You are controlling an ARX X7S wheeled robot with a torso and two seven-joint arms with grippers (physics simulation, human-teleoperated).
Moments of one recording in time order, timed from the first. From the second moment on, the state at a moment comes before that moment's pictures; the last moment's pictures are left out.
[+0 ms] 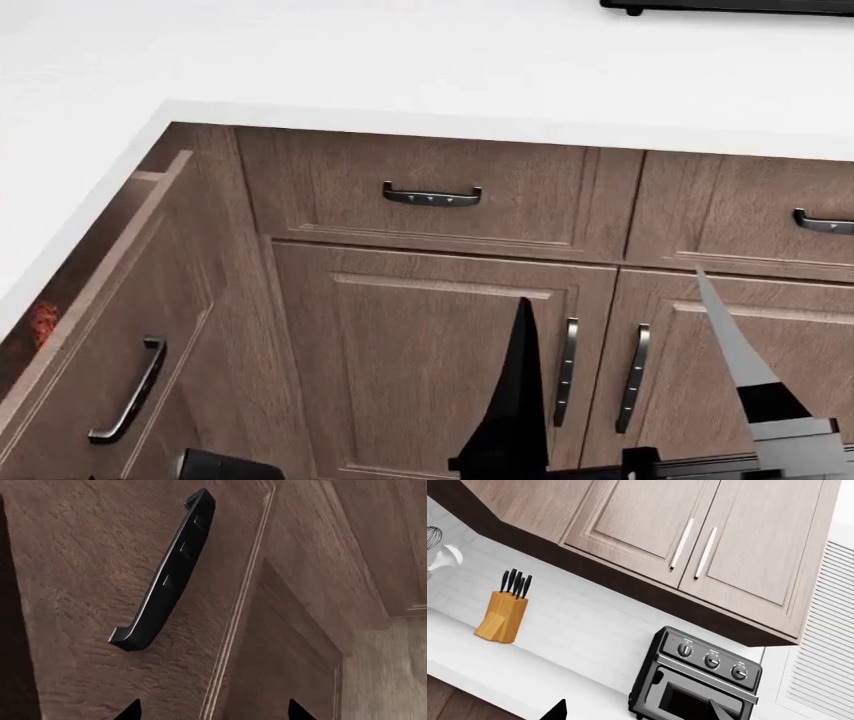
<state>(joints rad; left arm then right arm) -0.77 -0.01 1.38 -1.28 -0.95 -0.08 -0.90 0.78 1.05 -1.26 -0.67 0.36 0.09 1.14</state>
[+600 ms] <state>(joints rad) -0.76 0.00 0.65 -1.29 -0.33 -0.25 -0.92 0.77 1.04 -1.25 -0.66 0.35 0.09 1.14</state>
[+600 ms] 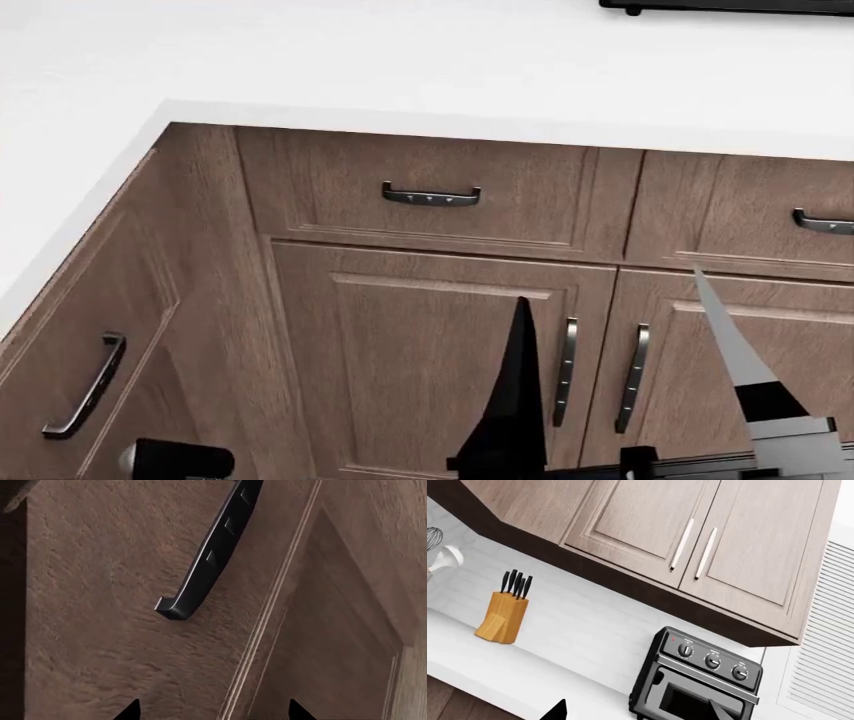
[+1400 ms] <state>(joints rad) -0.77 -0.03 0.24 -1.29 -0.07 -0.31 -1.00 0.76 1.04 -1.24 -0.67 0.35 0.09 1.13</state>
